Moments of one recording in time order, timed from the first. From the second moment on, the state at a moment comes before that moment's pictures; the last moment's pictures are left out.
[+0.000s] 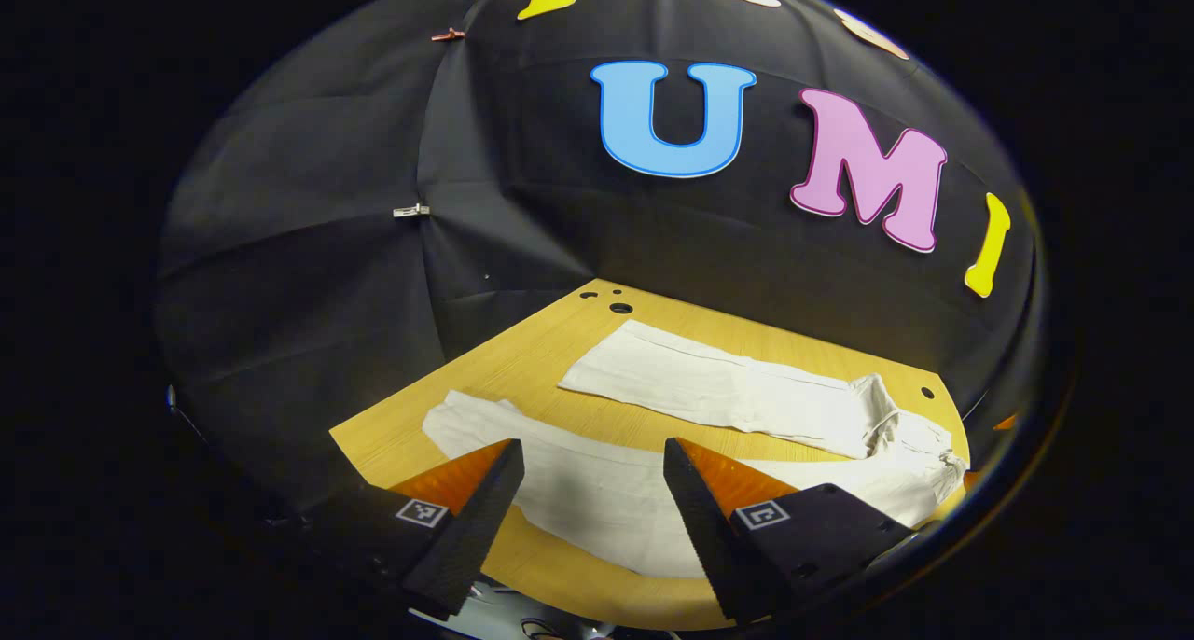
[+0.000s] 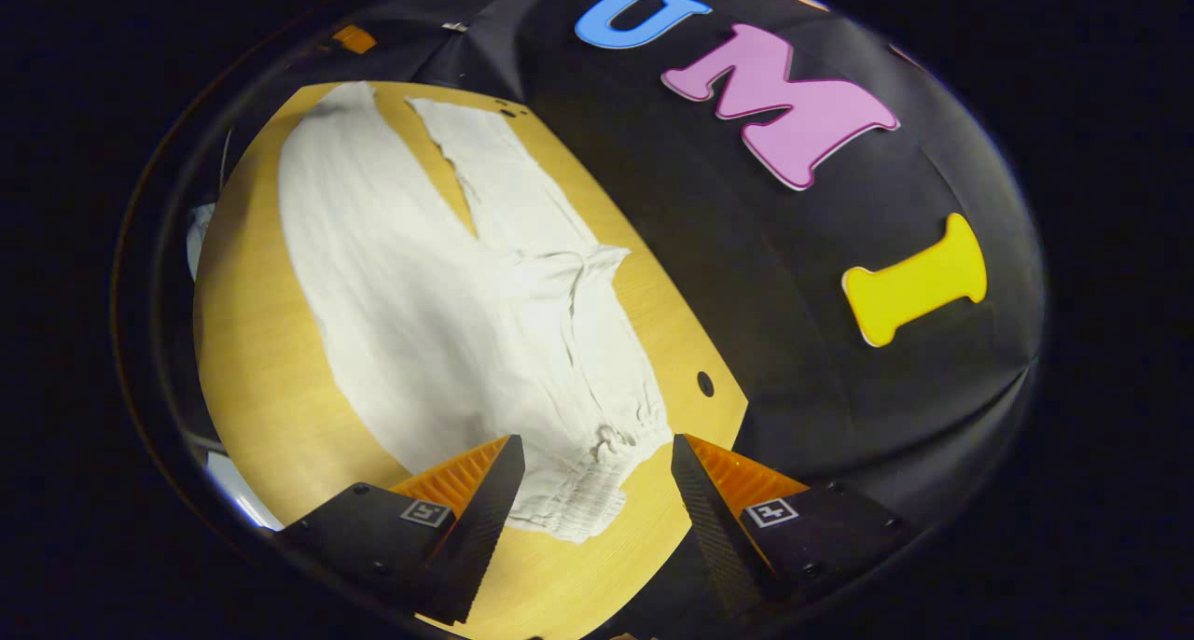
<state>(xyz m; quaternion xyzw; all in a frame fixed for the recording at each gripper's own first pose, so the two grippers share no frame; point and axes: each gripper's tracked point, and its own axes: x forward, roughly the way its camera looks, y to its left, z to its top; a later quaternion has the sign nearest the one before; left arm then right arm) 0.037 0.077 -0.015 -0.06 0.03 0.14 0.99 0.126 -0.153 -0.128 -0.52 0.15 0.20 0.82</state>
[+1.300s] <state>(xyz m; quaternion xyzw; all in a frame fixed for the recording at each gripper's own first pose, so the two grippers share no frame) 0.041 0.144 -0.089 0.11 0.14 0.18 0.97 0.132 -0.194 -0.210 -0.70 0.21 0.26 0.63</state>
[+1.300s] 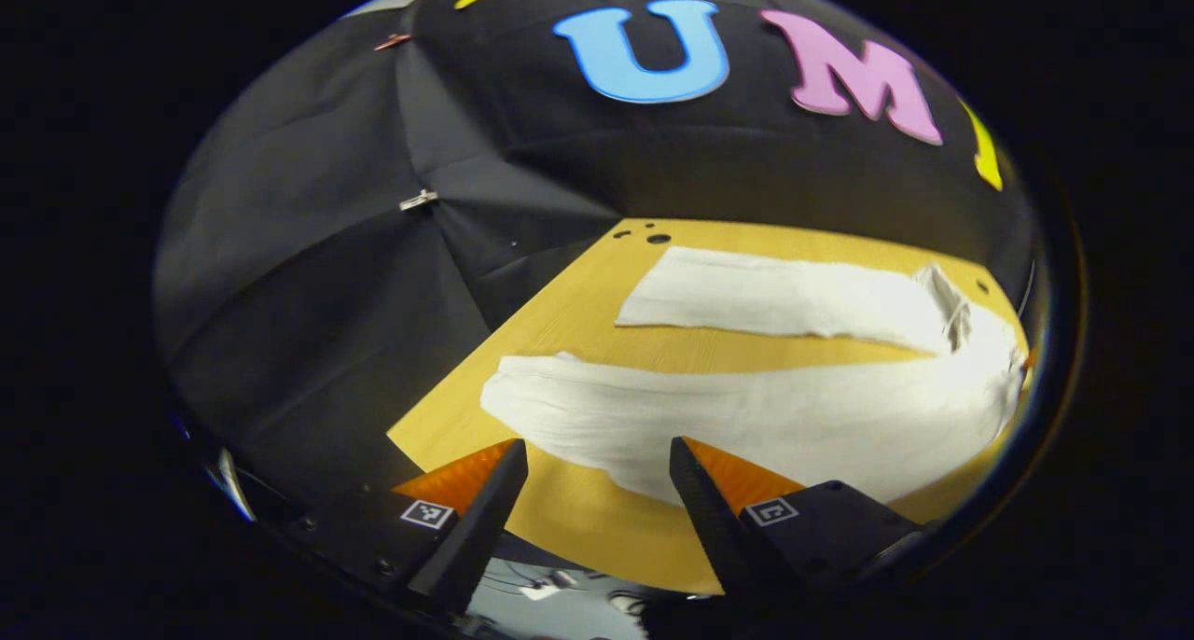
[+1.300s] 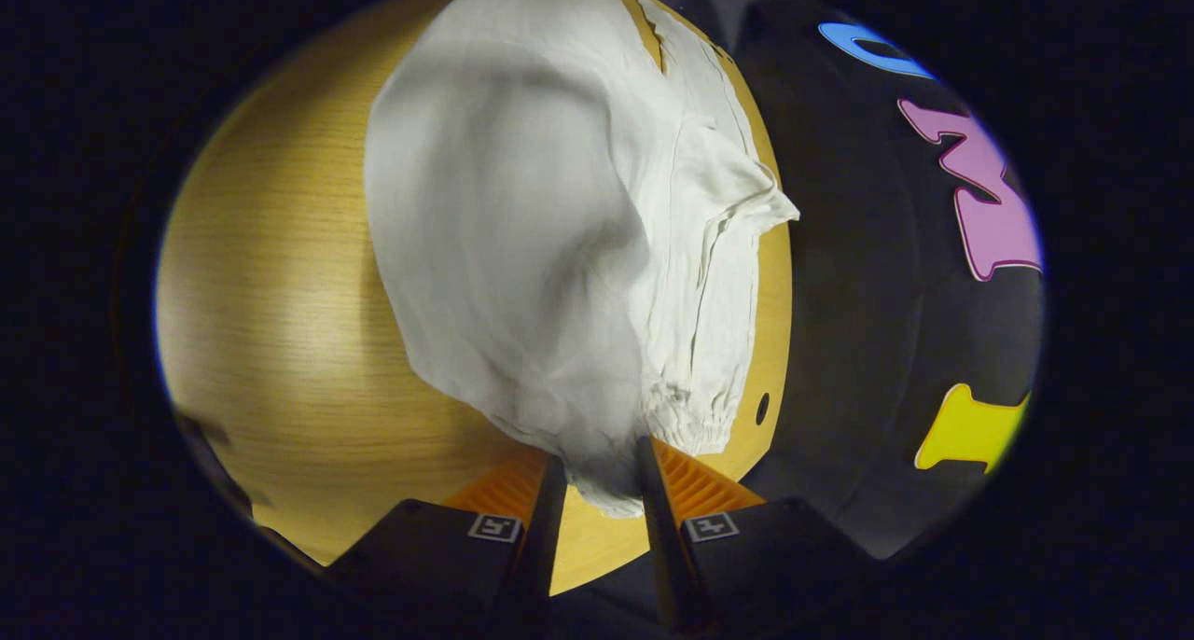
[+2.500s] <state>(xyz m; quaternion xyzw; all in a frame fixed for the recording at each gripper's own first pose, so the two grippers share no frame) 0.136 0.251 -0.142 0.67 0.26 -0.09 0.69 0.113 -0.207 -0.215 -0.68 0.32 0.28 0.60</state>
